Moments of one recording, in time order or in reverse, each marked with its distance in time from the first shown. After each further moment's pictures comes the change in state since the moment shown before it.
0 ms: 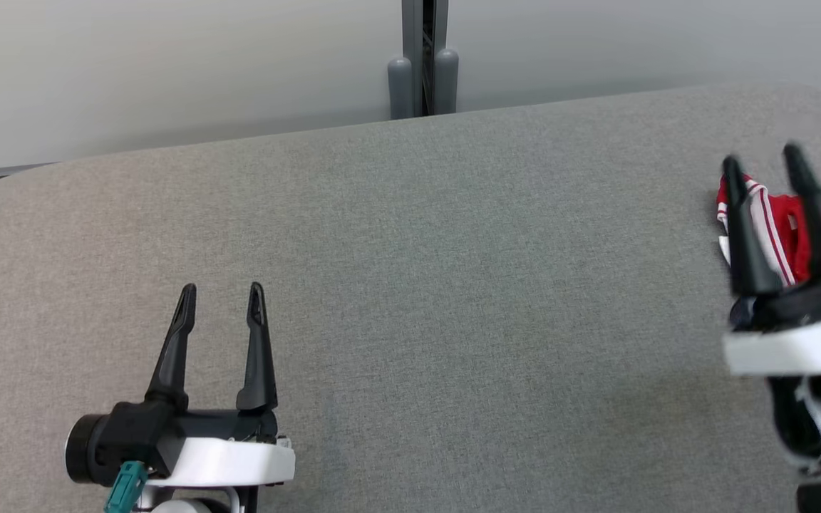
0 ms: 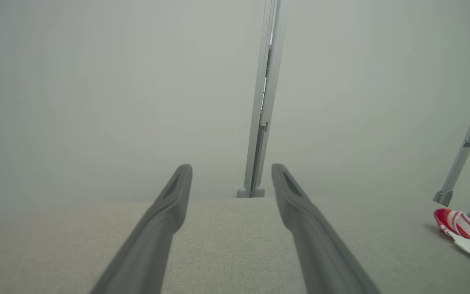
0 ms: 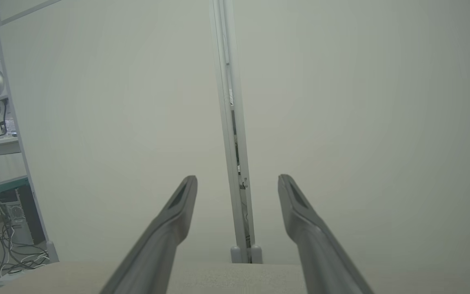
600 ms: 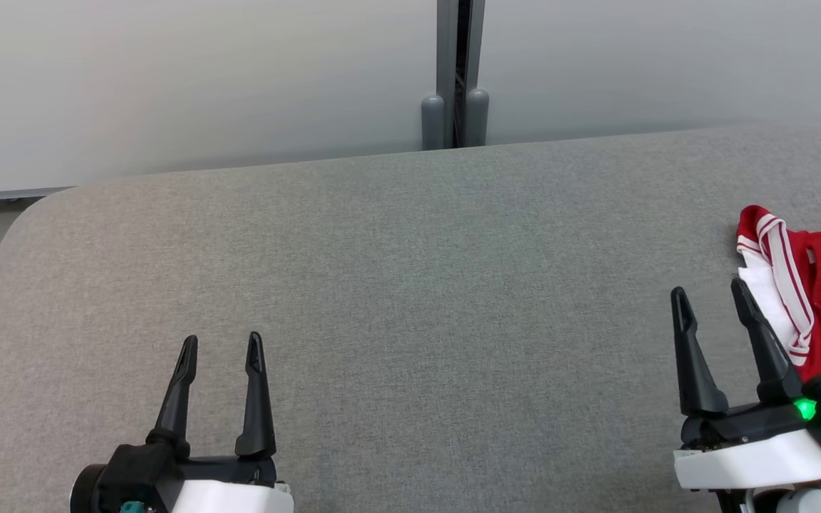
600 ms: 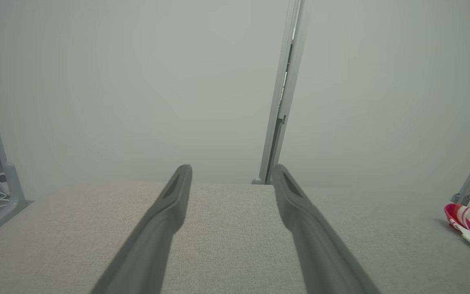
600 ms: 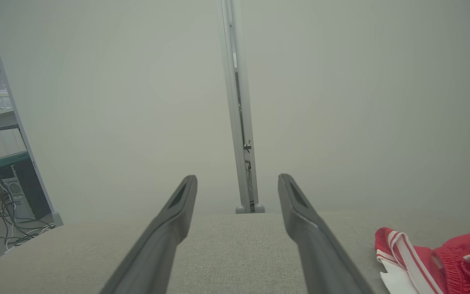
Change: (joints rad) left arm 0.111 0.000 0.008 -0.008 -0.027 0.002 0.000; right arm 0.307 0.220 -0.089 -0.088 -0.254 0.000 0.000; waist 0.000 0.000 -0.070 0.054
